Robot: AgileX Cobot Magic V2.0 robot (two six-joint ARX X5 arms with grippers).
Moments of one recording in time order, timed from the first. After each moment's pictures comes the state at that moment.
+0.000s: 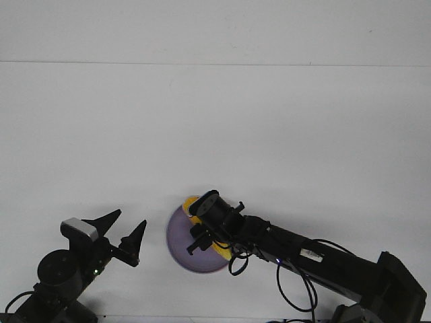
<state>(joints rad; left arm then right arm) -0.53 0.33 0.48 -0.28 -0.03 -0.25 0.96 1.60 1.05 -0.41 0.05 0.30</state>
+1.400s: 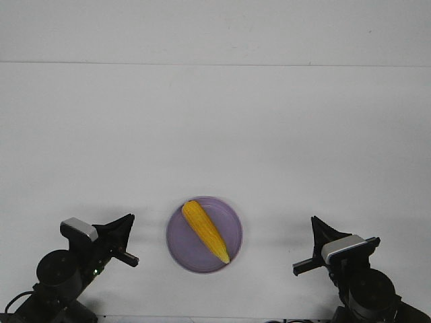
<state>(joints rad) -0.53 0.33 0.48 -0.27 -0.03 -0.24 0.96 0.34 0.65 -0.61 0.60 0.21</state>
